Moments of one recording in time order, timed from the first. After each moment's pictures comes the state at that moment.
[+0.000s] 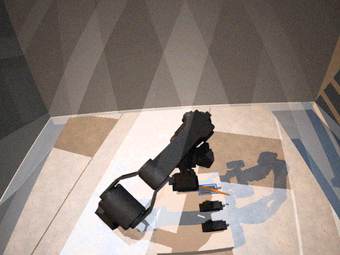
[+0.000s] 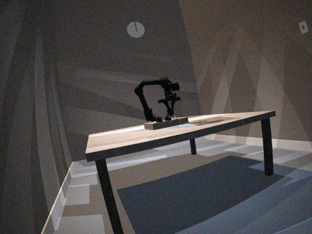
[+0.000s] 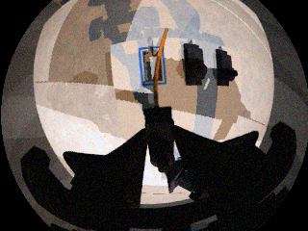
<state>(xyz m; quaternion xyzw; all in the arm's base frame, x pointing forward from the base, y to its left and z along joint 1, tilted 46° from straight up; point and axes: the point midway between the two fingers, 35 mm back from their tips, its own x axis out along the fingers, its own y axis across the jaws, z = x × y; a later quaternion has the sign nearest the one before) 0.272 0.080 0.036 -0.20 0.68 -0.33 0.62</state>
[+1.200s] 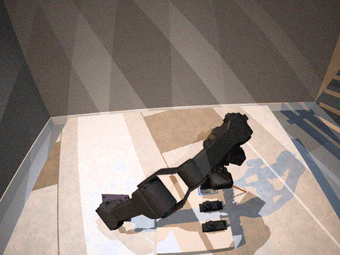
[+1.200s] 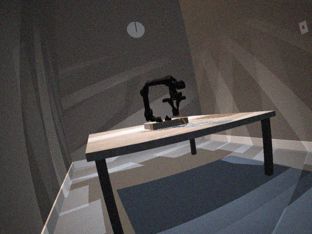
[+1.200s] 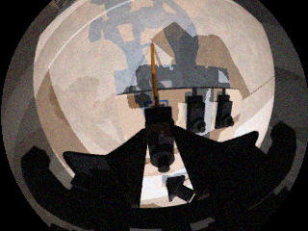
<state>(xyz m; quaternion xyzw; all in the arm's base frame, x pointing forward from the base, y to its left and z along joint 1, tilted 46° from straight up) 0.369 0.058 0.035 -0.20 0.67 -0.33 0.63</state>
